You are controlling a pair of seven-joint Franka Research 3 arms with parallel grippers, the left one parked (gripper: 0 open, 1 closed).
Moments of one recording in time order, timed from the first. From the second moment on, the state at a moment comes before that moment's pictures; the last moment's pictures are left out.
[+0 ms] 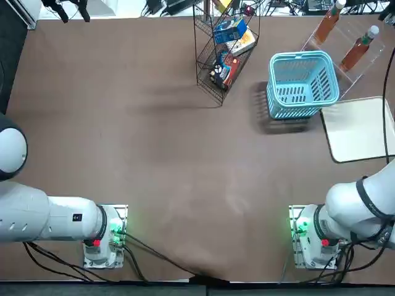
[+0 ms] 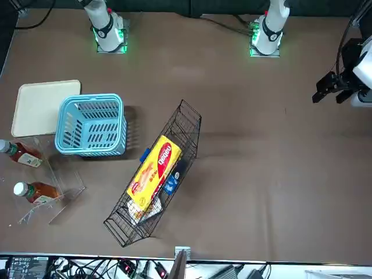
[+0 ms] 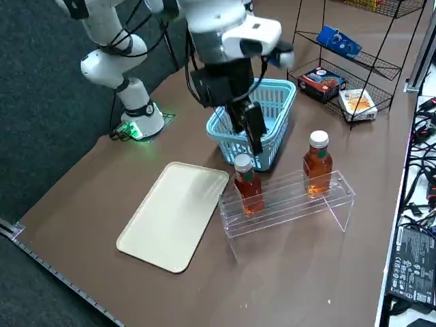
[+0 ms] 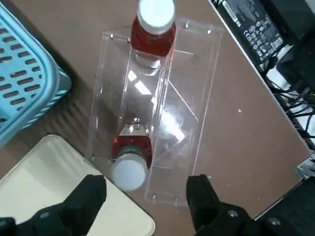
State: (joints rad) arm -0.39 0.43 0.01 -1.30 -0.02 1.85 -1.26
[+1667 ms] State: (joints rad) arm -0.40 0.45 0.02 -1.50 0.01 2.02 -1.26
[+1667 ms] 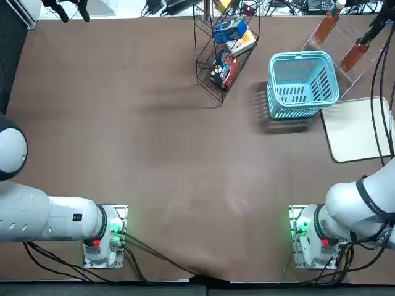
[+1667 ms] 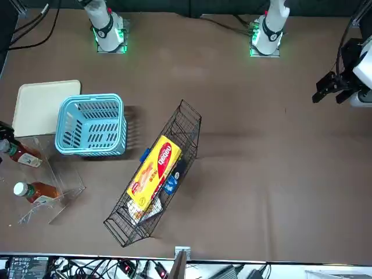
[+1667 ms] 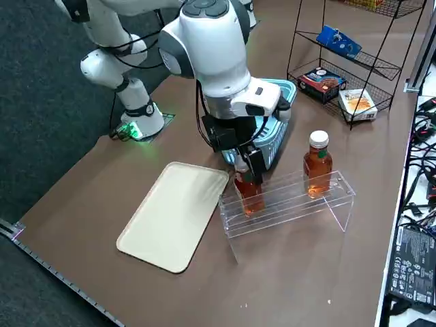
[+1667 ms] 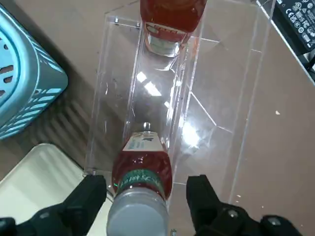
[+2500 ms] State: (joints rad) arm -0.40 0.45 0.02 -1.53 0.01 2.04 -1.26
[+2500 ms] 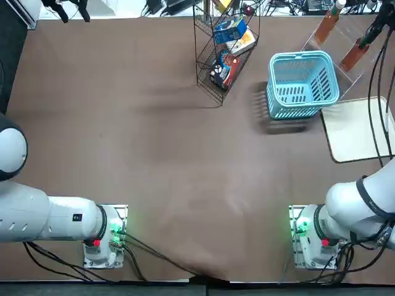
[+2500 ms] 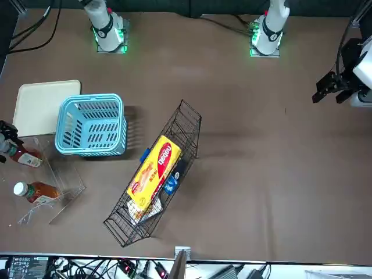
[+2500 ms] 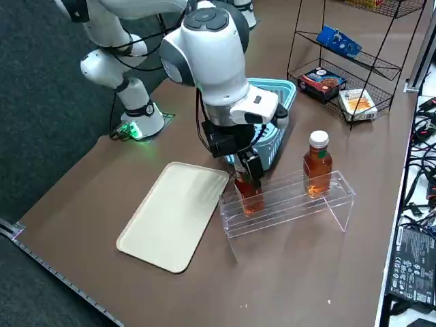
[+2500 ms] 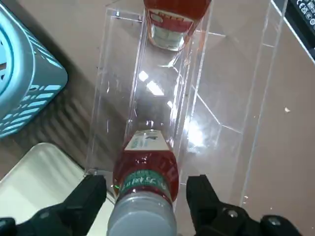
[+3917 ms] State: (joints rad) arm -0.41 0.44 0.02 -1.54 0.01 2.04 -1.26
